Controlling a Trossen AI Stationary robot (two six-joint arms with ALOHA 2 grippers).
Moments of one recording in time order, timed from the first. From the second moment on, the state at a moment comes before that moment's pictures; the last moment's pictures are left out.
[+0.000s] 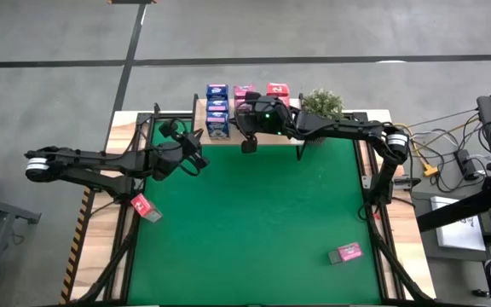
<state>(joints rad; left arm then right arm) 0.10 1.03 0.62 0.08 -0.88 0.28 -0.32 1.80 1.53 -0.09 0.05 -0.61</state>
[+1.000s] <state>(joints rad) 0.10 1.03 0.62 0.08 -0.85 0.26 -0.34 1.80 1.52 -0.06 0.04 -0.63</state>
